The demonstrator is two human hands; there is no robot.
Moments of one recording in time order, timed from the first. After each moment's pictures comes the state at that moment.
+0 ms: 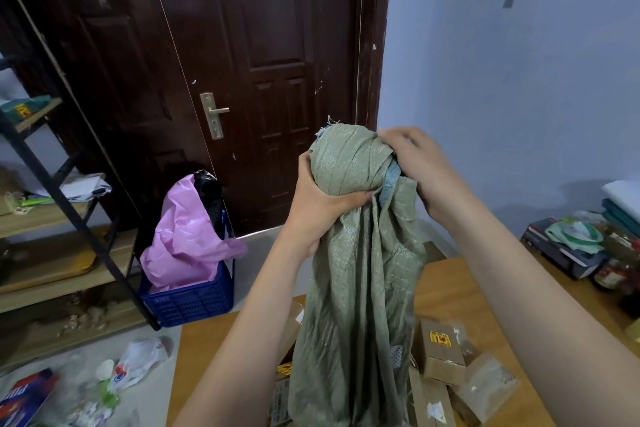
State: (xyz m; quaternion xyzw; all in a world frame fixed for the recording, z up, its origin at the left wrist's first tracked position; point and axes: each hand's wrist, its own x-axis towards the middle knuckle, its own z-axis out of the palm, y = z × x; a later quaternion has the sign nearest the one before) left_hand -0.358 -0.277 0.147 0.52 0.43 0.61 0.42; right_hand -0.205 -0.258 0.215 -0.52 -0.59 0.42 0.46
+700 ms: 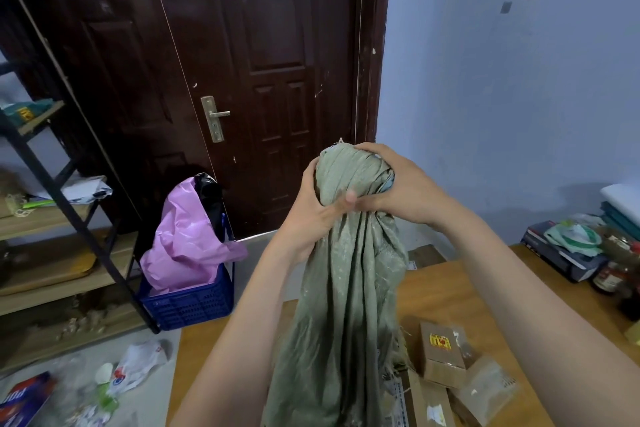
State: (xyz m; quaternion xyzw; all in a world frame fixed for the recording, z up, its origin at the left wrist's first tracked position) left_hand -0.371 -0.282 0.137 0.55 0.45 0.52 0.47; right_hand -0.194 -0.245 0.185 -0.46 -0.79 0.27 0.30
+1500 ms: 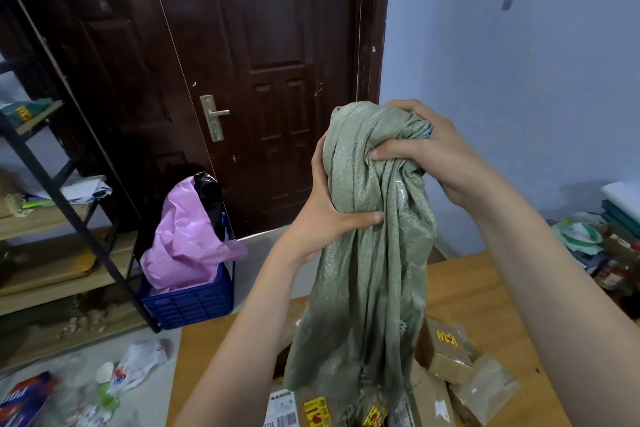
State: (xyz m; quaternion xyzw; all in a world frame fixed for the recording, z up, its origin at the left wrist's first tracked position) left_hand -0.358 -0.285 0.144 0.63 0.36 0.53 0.44; right_hand -0.178 -0.252 0.232 -0.39 -0.68 0.43 0.45
